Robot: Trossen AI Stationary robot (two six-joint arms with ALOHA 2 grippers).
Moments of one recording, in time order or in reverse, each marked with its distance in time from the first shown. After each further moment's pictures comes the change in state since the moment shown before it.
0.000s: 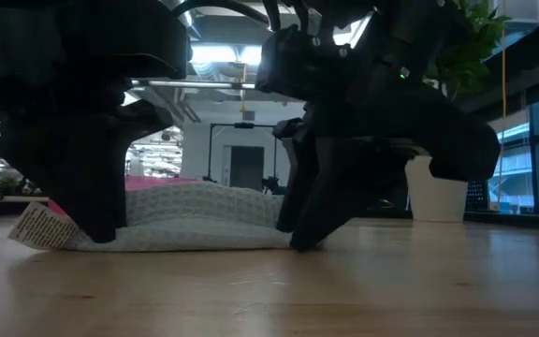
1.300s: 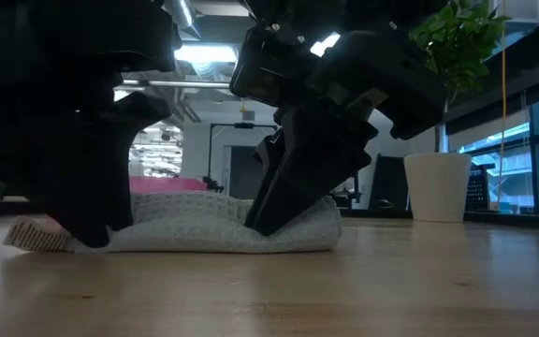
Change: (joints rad) left arm -0.031 -0.001 -0.001 0.025 -0.109 0.042; right arm -0.086 0.019 -0.003 0.136 -0.313 0.105
